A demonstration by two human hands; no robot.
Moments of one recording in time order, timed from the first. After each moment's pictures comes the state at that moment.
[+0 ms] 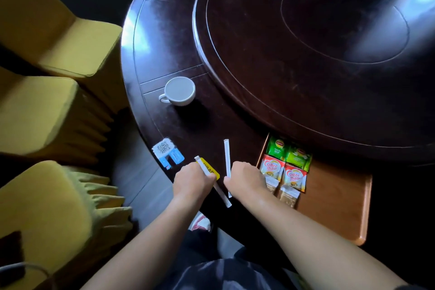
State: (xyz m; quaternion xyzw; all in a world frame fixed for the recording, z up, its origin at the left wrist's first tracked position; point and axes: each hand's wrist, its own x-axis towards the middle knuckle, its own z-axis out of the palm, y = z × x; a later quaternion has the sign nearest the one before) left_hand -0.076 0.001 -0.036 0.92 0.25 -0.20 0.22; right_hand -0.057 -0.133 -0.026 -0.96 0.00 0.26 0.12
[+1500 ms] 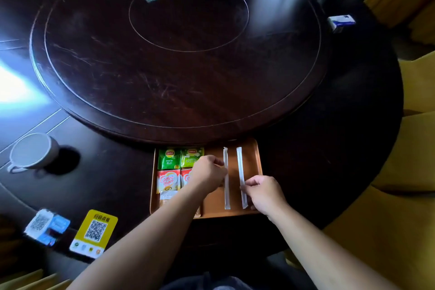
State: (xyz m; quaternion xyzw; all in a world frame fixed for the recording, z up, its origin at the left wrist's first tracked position) left_hand -0.031 -0.283 -0.033 0.84 0.05 -0.35 0.42; right_hand -0.136 -0.409 -0.027 -0.78 0.41 0.15 0.44
